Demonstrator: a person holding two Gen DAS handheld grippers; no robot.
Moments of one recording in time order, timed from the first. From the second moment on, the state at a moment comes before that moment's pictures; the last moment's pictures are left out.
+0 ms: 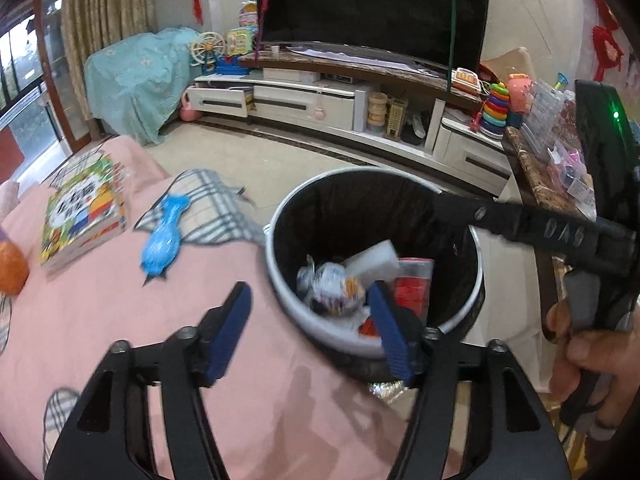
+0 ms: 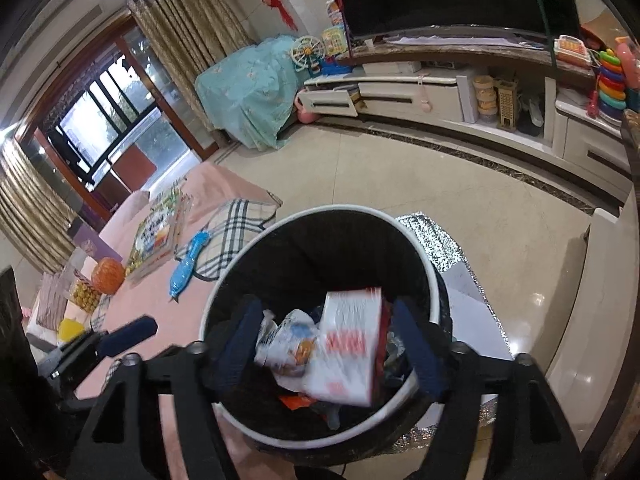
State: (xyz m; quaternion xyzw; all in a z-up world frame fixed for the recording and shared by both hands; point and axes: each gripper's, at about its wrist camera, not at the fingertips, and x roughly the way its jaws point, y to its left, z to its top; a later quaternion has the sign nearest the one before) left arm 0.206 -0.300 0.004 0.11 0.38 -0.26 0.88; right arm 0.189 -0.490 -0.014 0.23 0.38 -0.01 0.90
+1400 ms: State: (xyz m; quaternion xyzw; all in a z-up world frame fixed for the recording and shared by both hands) left arm 0.033 -0.099 0.006 0.02 0.16 -0.07 0.98; right arm 0.008 -0.322 0.013 0.06 0.16 -0.09 0.98
